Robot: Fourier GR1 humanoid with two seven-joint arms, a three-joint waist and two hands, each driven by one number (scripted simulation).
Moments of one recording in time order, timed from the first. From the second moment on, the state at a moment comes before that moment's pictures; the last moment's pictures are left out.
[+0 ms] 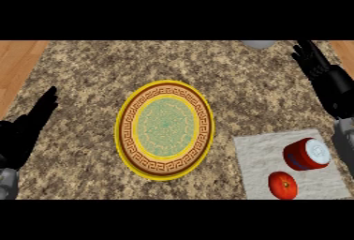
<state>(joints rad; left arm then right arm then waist) -0.06 0.56 -0.09 -1.58 0.12 0.08 0.20 -0.43 -0.54 0.09 -1.36 -0.28 0.05 -0.03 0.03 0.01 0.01</state>
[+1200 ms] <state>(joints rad) -0.03 0.33 -0.05 -1.37 0.15 0.04 -0.12 0.17 -0.46 0.10 -1.67 -0.03 -0.16 -0.42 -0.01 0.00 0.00</state>
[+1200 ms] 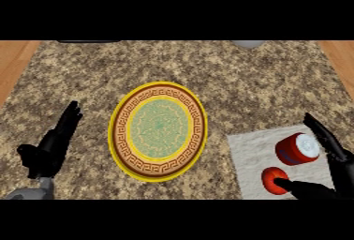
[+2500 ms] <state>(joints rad) -0.06 0.29 -0.01 -1.35 0.10 0.01 -0.12 0.16 -0.74 0.09 -1.77 0.34 0.17 0.20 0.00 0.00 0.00</state>
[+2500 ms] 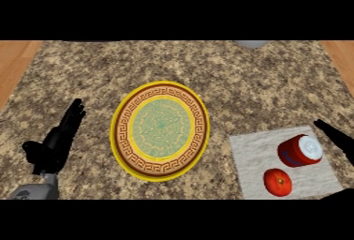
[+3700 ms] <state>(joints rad) -0.07 0.23 0.05 -1.32 0.03 -0.04 -0.13 -0.05 -0.51 0.07 -1.38 0.68 0.21 0.04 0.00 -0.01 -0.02</state>
